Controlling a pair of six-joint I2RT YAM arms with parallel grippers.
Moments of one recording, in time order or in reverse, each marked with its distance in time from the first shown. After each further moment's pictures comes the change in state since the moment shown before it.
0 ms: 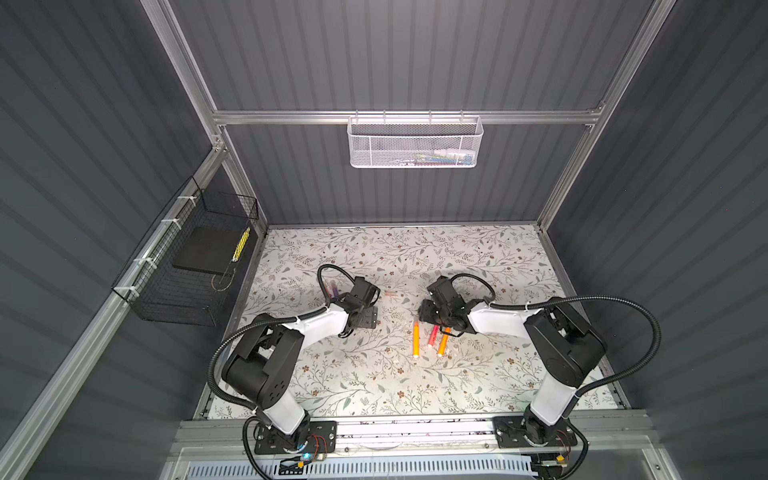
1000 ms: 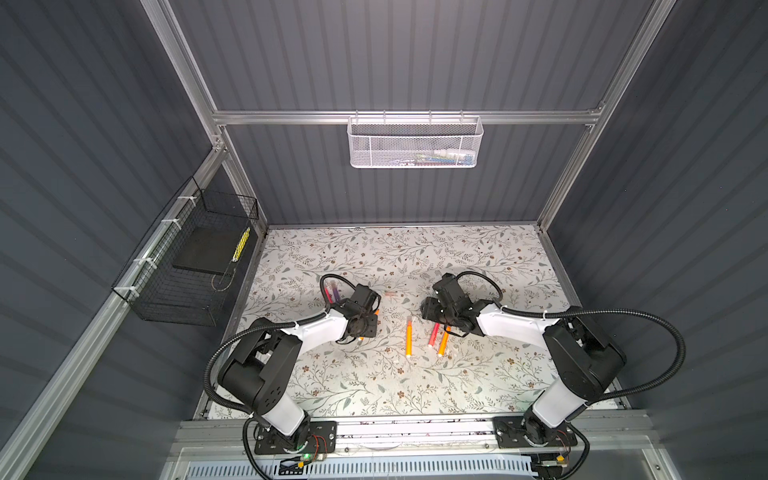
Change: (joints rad) left arm -0.055 -0.043 -0.057 -0.016 0.180 -0.058; right arm -0.001 -0.119 -0.032 -0.035 0.009 0.008
